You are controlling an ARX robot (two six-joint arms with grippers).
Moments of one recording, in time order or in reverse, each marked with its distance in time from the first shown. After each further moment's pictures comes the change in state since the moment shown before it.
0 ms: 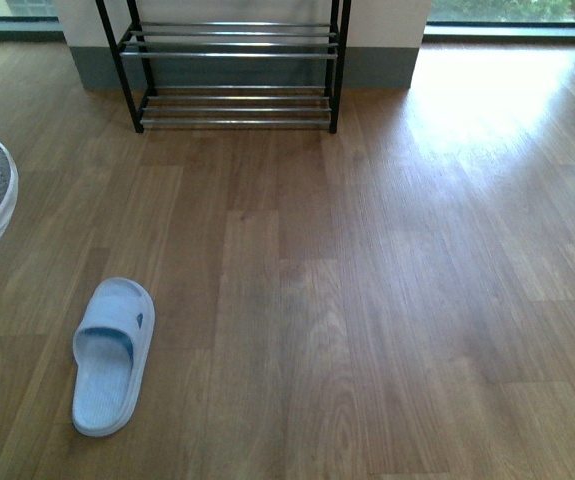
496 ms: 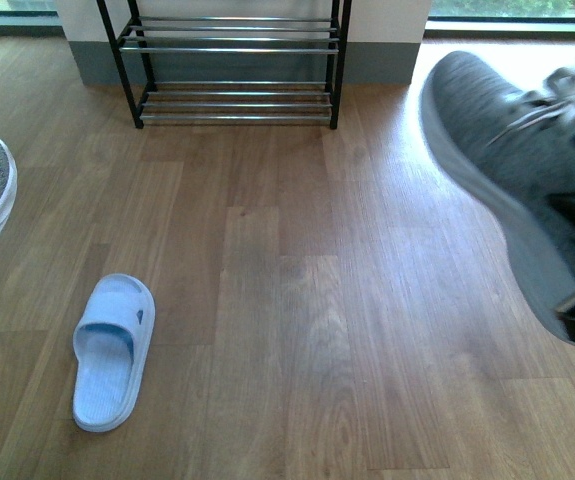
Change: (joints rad) left arm 0.000 0.000 0.000 0.000 0.000 0.000; right arm 0.095 0.874 0.228 0.425 0.065 -0.108
